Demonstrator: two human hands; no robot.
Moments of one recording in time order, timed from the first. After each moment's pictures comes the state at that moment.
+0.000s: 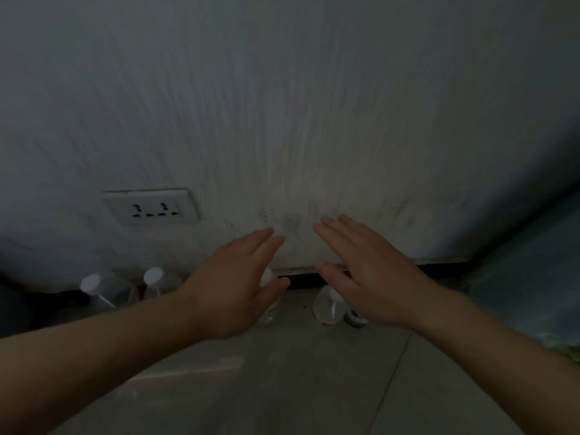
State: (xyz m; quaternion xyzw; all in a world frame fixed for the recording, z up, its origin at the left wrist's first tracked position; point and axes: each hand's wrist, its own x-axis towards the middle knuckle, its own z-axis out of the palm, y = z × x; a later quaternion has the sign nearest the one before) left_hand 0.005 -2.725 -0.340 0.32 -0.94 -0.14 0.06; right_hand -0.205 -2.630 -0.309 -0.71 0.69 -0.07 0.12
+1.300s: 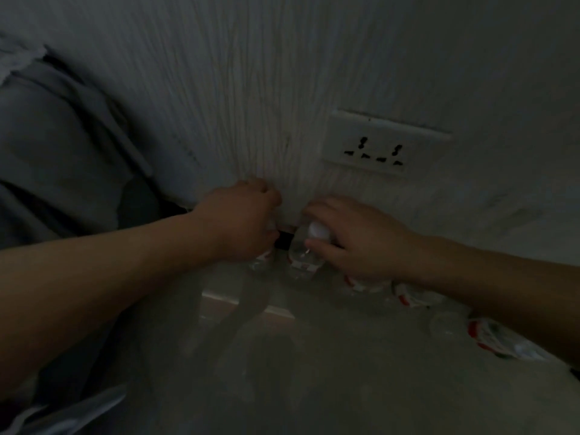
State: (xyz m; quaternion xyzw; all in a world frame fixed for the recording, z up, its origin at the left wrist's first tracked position) left_hand 0.215 -2.848 -0.422 0.48 -0.87 -0.08 -0.04; right_hand 0.007 -2.804 -0.411 -0.85 0.51 0.01 0.16
